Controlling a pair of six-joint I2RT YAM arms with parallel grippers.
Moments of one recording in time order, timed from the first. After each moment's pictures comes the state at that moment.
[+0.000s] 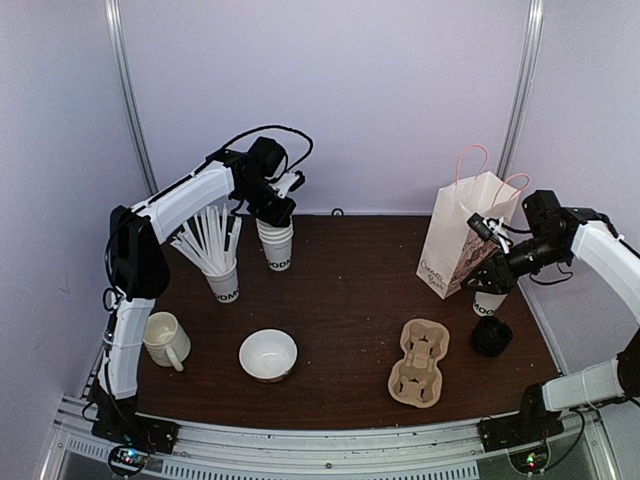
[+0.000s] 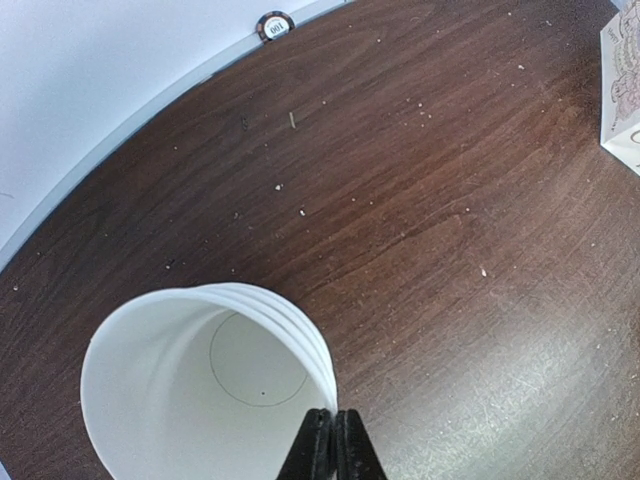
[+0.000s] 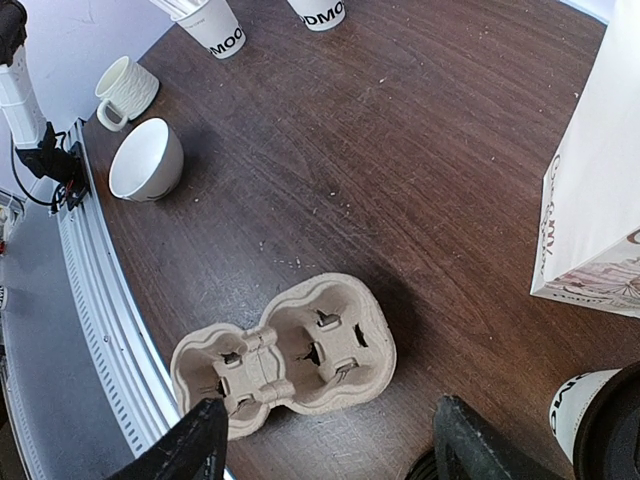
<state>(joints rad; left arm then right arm) -0.56 2.30 2.34 -1.01 0.06 0.06 0.03 1.22 1.09 -1.03 -0.74 -0.53</state>
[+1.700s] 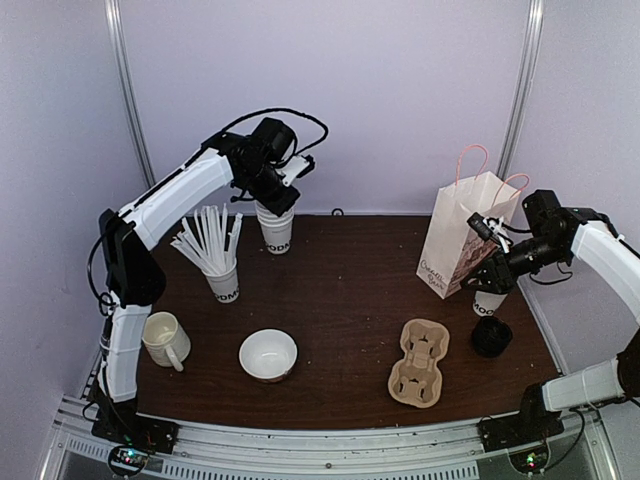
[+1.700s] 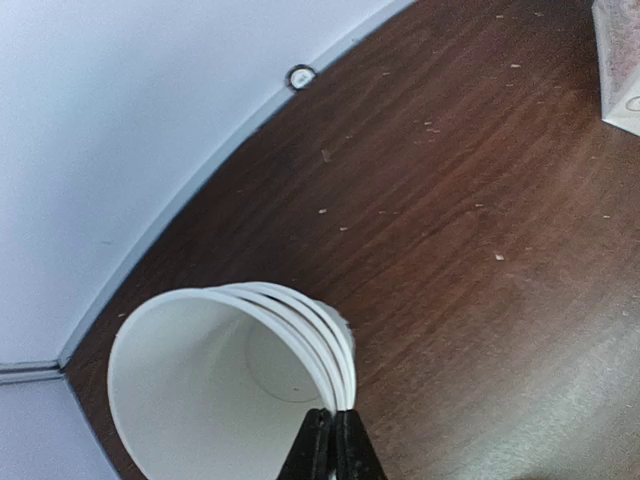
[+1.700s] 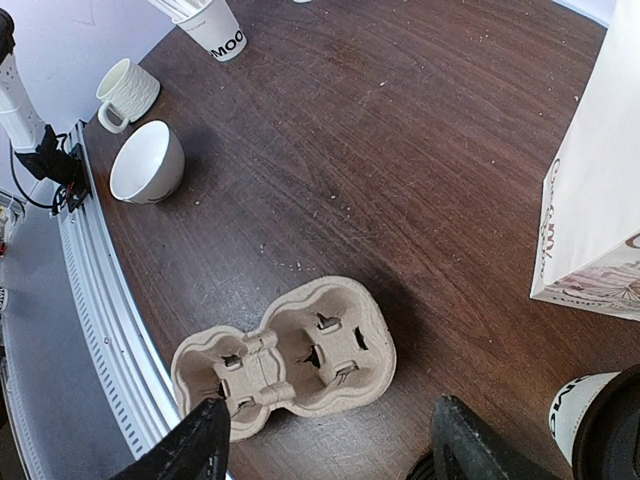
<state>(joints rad) -0.65 2.23 2.43 -1.11 -0.19 0.21 0.03 1.22 1.09 -1.03 -0.75 -0.52</state>
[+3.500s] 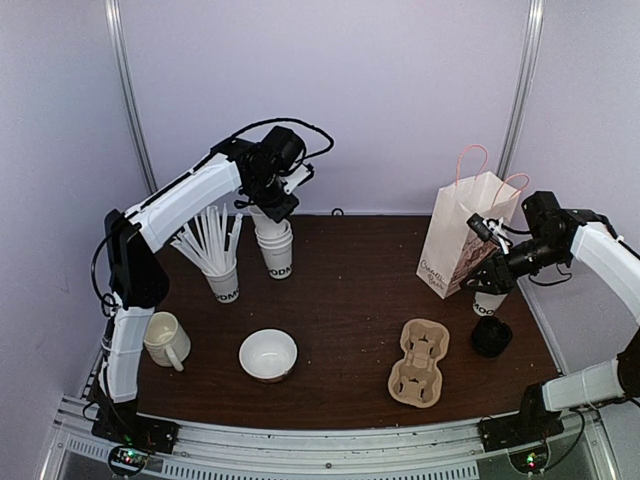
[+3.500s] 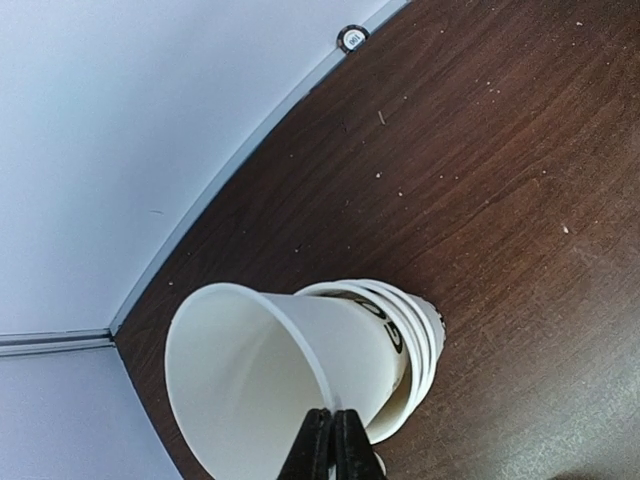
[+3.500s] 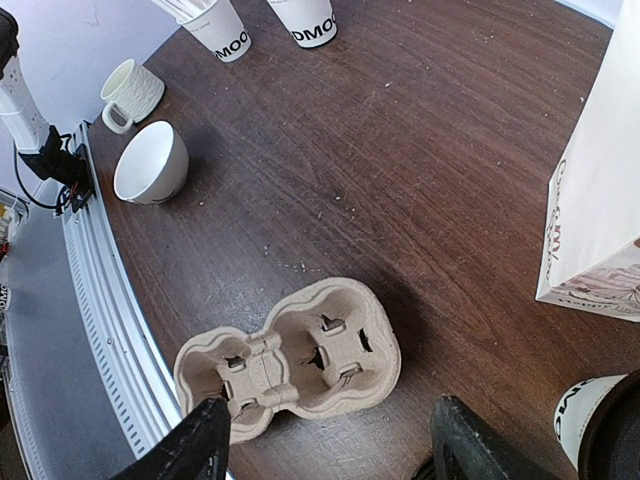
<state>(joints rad) -0.69 2.24 2.40 -1.12 -0.36 0.22 0.03 1.21 1.08 -1.02 -0.76 -0.52</state>
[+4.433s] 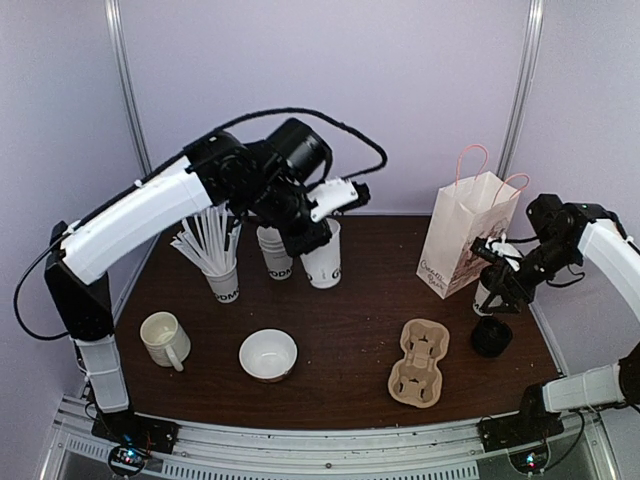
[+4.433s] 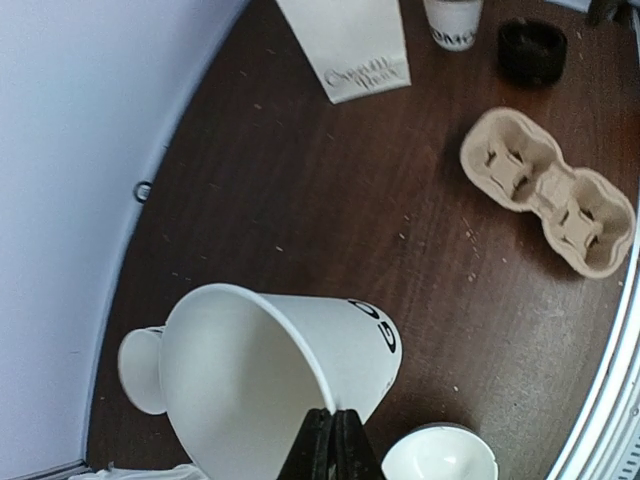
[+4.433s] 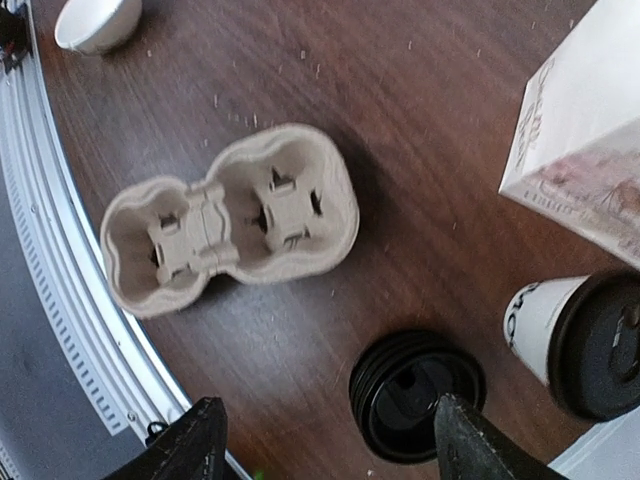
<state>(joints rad) -1.02 1.87 2.20 -1.16 -0.16 0.30 0.03 1.19 1.16 -1.26 -0.50 -0.80</state>
